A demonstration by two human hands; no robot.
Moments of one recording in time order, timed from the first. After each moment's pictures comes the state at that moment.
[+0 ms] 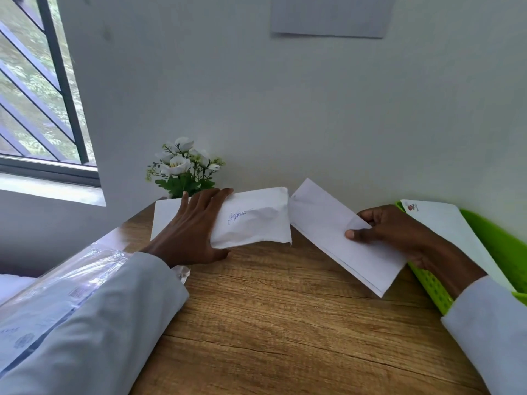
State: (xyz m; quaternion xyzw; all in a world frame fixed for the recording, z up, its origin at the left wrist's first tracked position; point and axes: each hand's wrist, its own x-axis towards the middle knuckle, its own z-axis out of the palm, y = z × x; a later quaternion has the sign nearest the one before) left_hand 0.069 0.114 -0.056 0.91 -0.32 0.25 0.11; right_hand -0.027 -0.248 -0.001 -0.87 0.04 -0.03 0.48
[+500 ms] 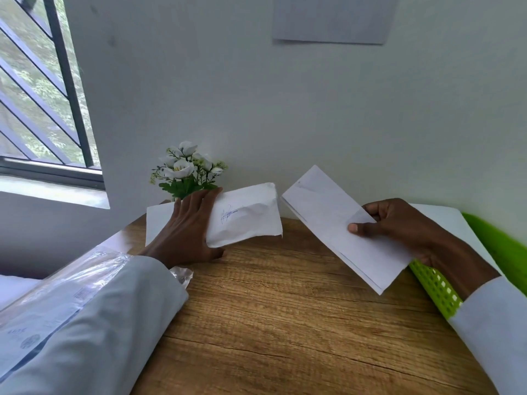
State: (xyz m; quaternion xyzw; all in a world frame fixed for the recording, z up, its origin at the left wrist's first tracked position) left_hand 0.072 0.124 -0.057 0.91 -0.28 0.27 0.13; right_hand -0.034 -0.243 0.015 -0.85 -0.01 -0.05 0.52
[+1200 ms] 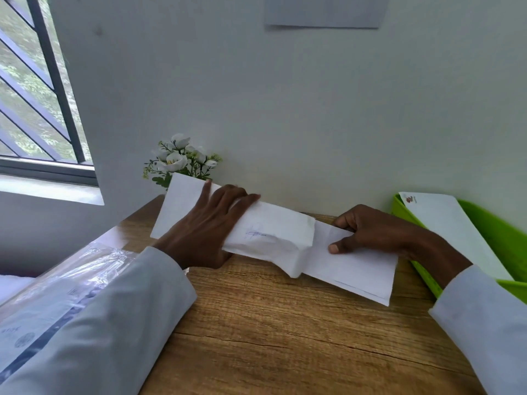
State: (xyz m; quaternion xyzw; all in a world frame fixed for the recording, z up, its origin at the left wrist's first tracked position) left_hand 0.057 0.092 -0.045 0.86 -0.41 0.31 -0.06; right_hand -0.028 -0.223 0.005 -0.93 -0.08 0.07 0.36
